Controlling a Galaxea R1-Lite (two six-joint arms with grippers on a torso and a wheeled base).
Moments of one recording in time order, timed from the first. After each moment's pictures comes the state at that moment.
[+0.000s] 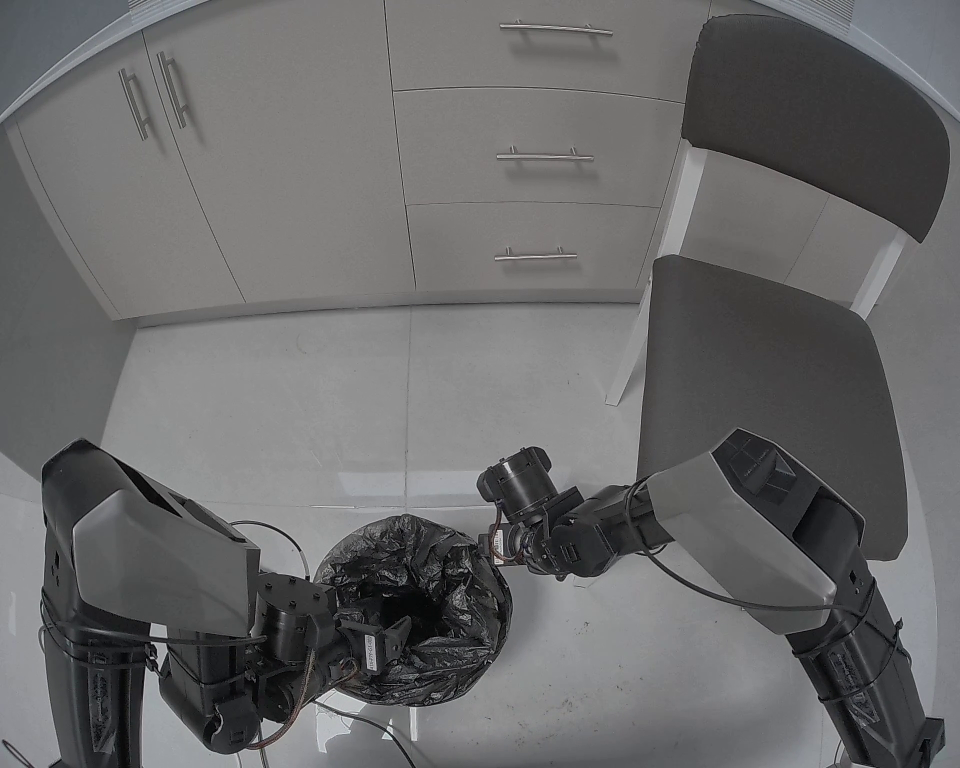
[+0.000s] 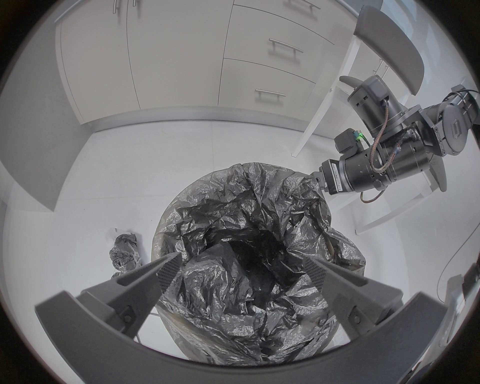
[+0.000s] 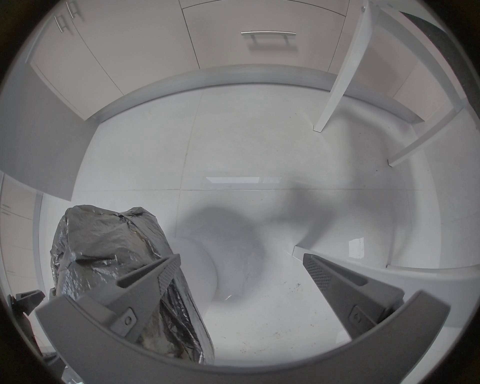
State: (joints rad) left arm -0.56 2.35 -0.23 -1.53 0.20 -0.27; right arm 0.67 2.63 -1.72 -0.05 -0.38 0.45
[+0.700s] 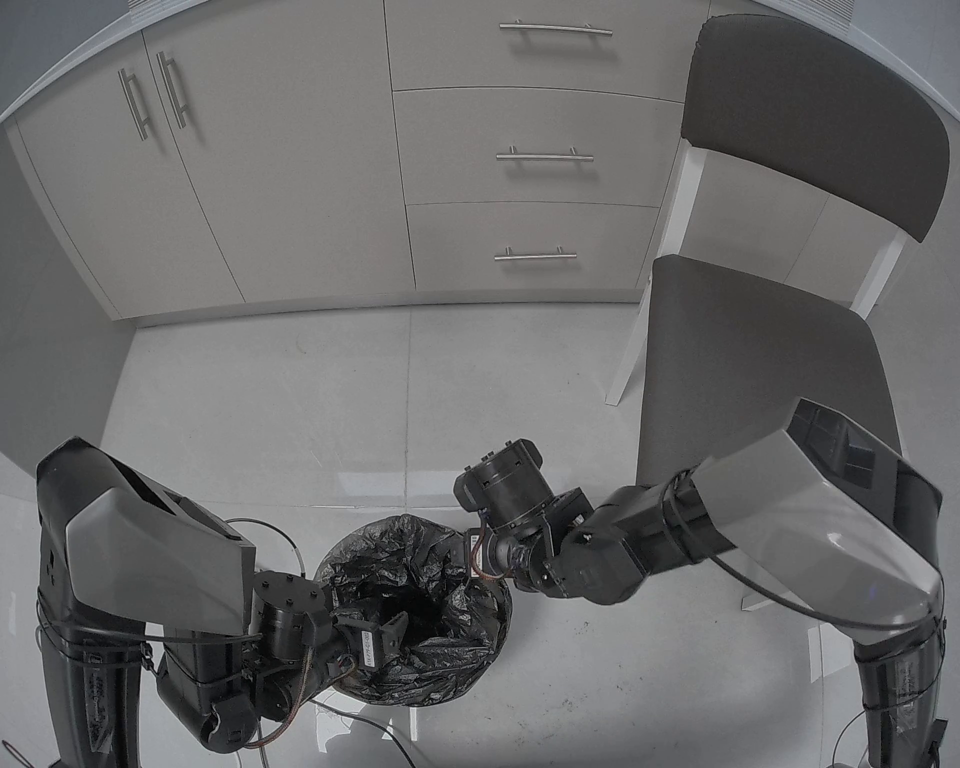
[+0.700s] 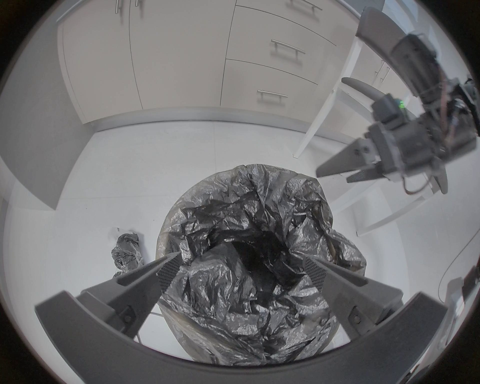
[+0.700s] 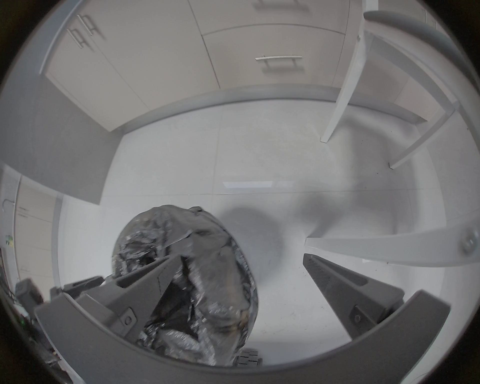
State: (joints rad) left arm -0.55 2.33 -0.23 -1.53 0.22 -0.29; right arm 0.79 2.38 -1.47 -0.11 -0.38 0.53
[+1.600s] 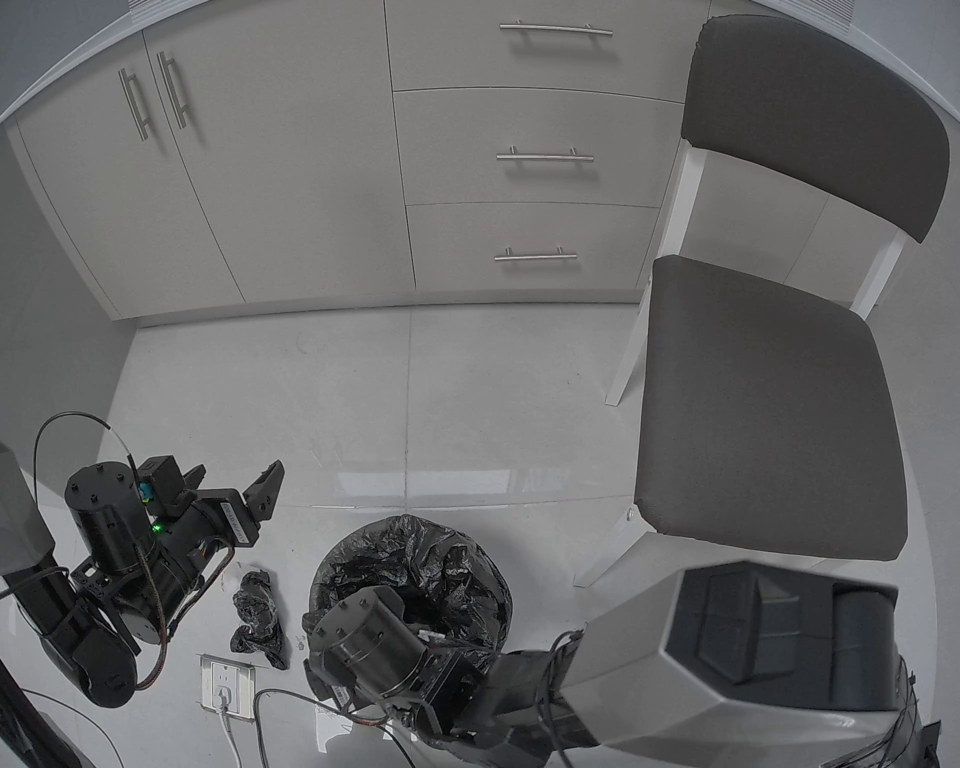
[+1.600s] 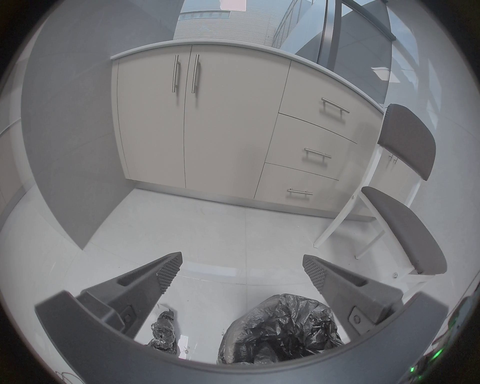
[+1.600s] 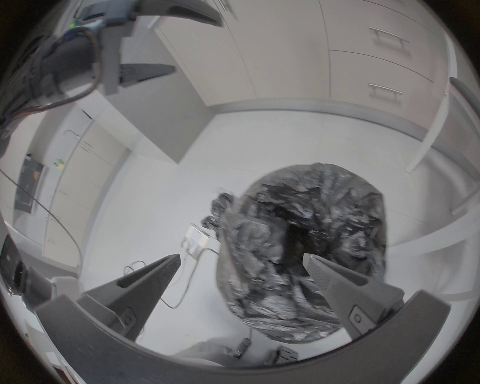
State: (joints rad) left arm -0.27 1.84 -0.18 -1.53 0.17 -0.21; right arm 1.12 2.46 -1.39 -0.41 -0.31 0.36
